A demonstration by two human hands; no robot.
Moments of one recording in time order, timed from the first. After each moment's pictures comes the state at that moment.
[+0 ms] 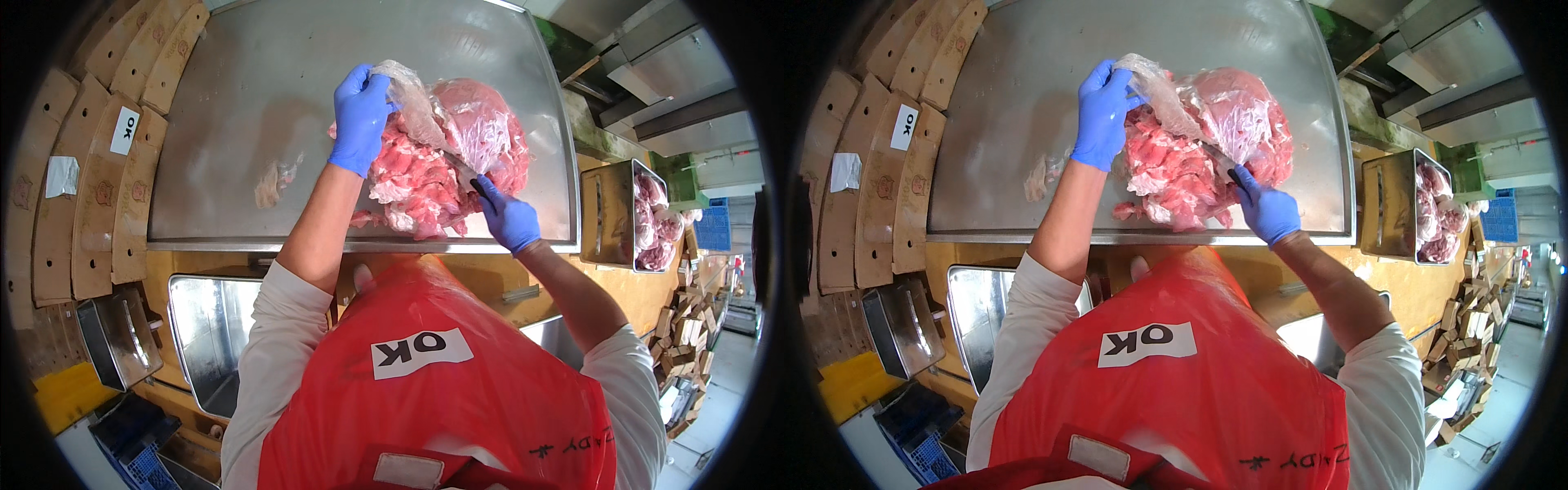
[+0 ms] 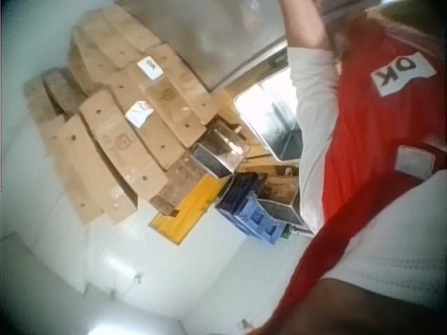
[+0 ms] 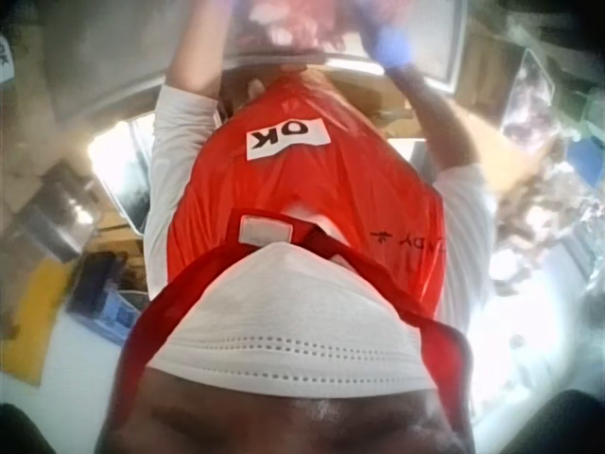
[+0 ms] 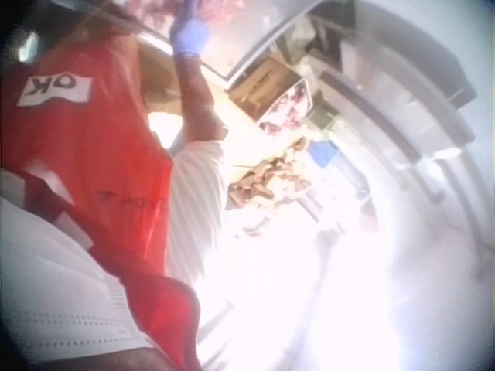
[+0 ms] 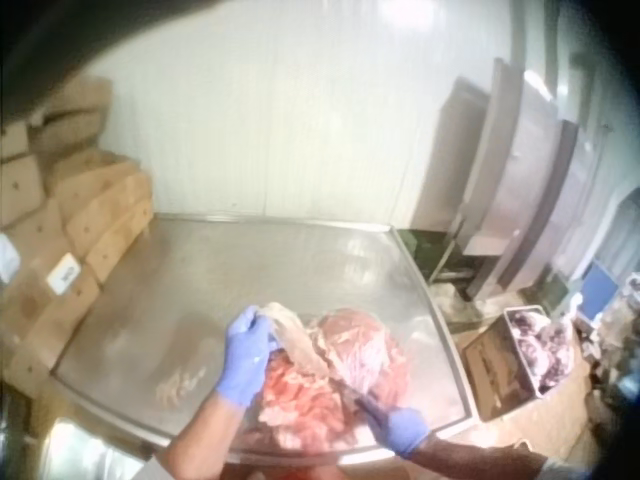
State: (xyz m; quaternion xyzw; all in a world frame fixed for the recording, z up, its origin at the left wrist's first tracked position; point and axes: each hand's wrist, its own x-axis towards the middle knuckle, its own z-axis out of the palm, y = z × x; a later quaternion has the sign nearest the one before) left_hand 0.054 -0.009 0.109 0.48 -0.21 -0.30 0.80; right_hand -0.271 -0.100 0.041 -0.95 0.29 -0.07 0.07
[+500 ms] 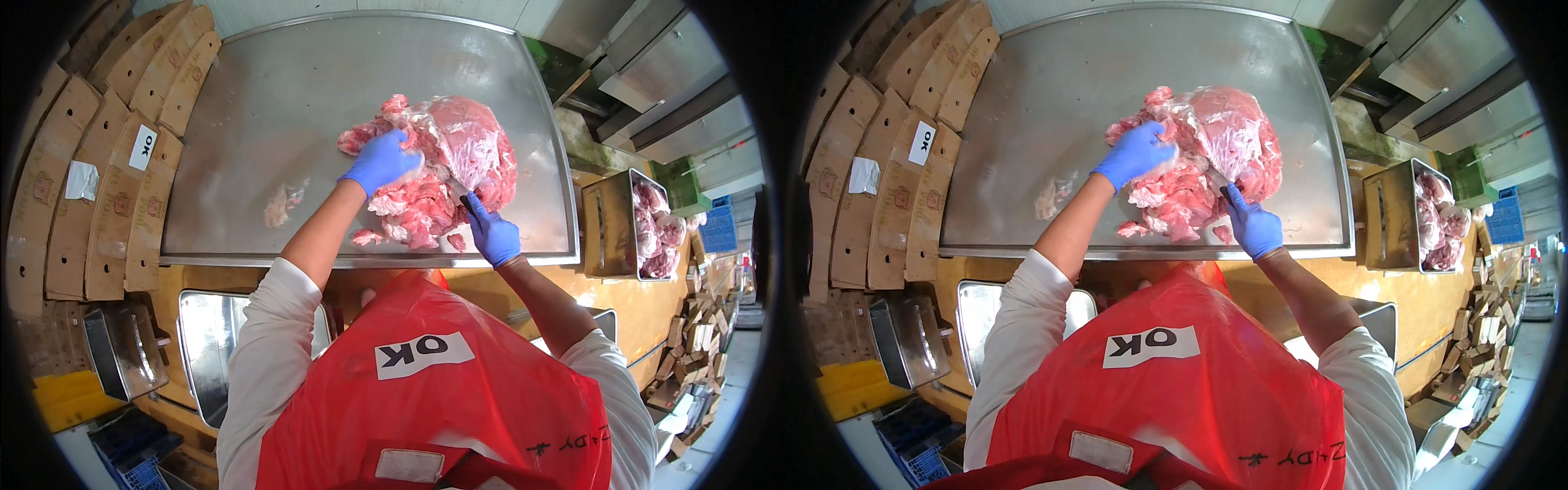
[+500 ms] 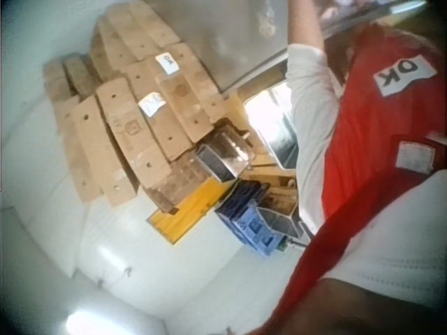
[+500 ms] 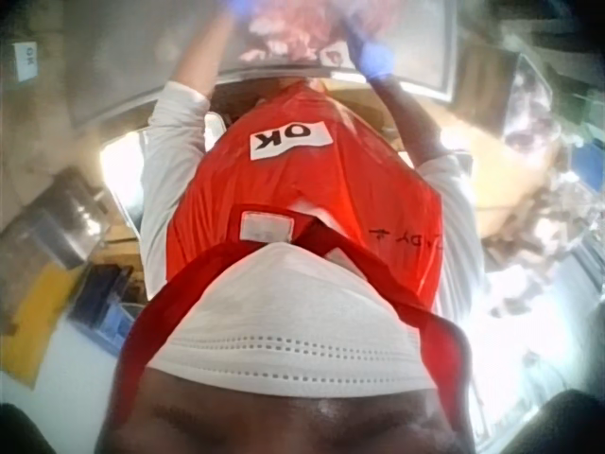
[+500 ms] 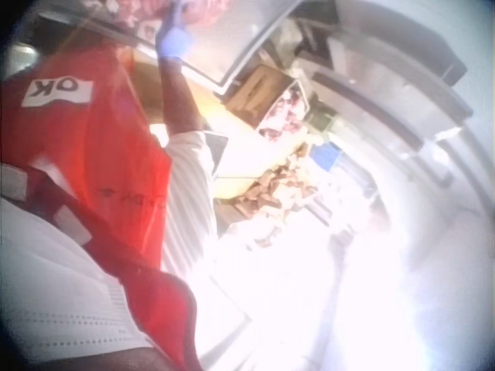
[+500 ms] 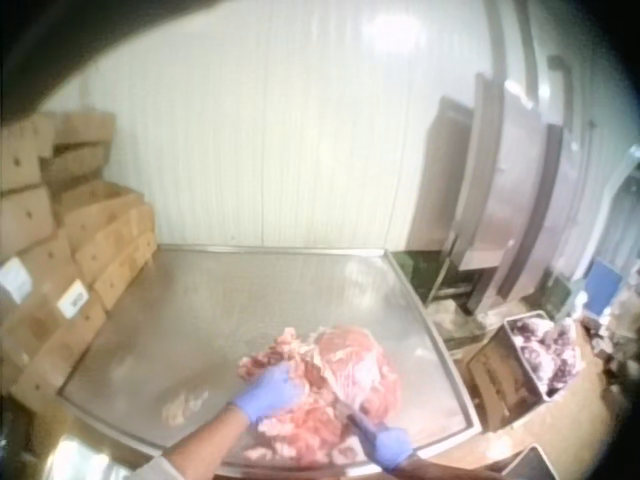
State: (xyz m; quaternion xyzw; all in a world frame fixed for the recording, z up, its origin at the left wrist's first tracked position) left_hand 0.044 -0.019 0.061 0.75 -0.51 -0.25 0.33; right_hand -0.281 -0.096 -0.008 -0.94 0.32 -0.15 -0.02
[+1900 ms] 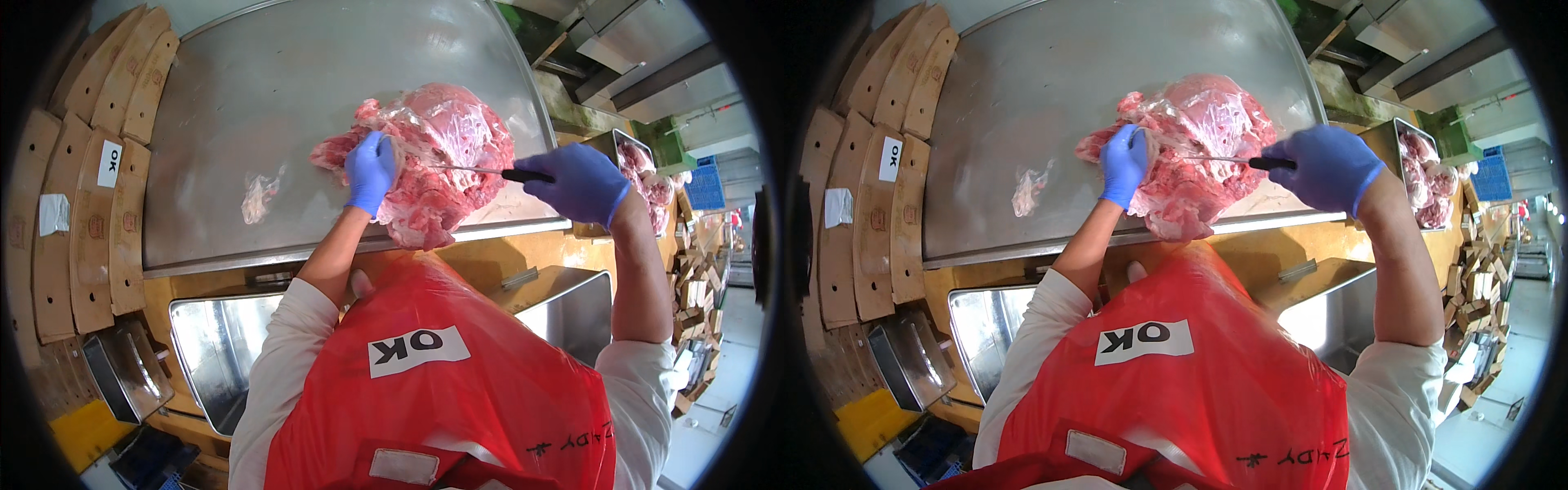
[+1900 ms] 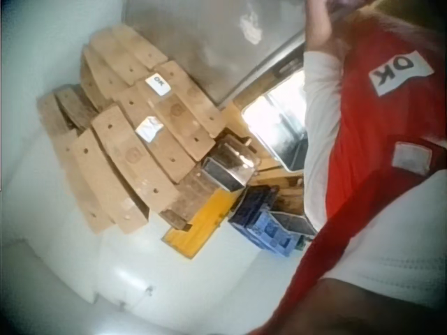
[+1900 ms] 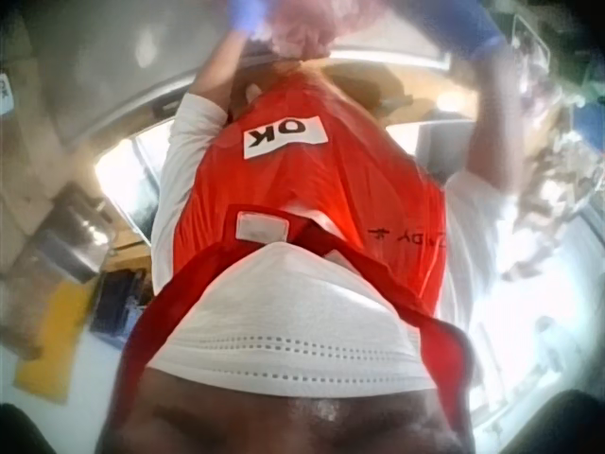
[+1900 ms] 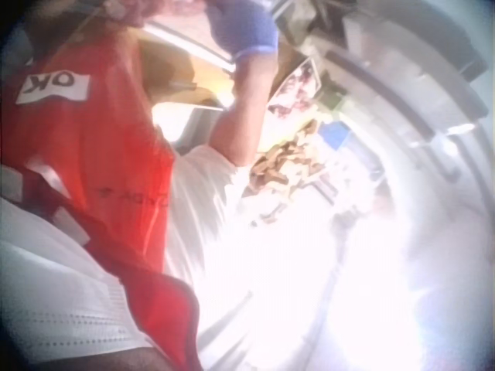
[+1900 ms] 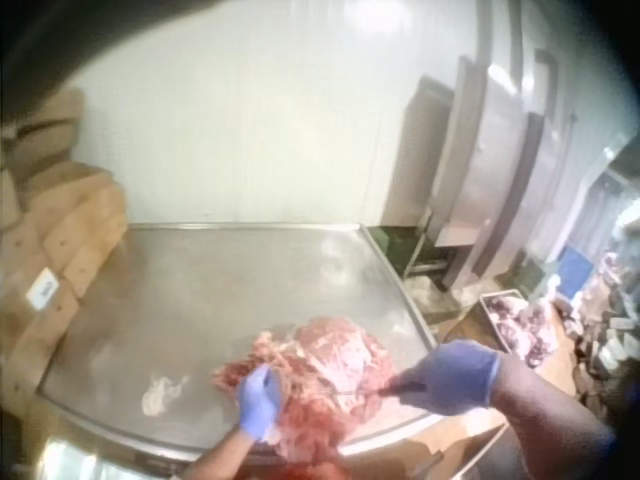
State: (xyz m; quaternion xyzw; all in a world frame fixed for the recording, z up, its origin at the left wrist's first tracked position) left_hand -0.012 -0.003 -0.011 0.71 -0.35 -0.07 0.61; right_hand -0.265 -0.085 0.291 -0.93 0.30 0.19 0.05
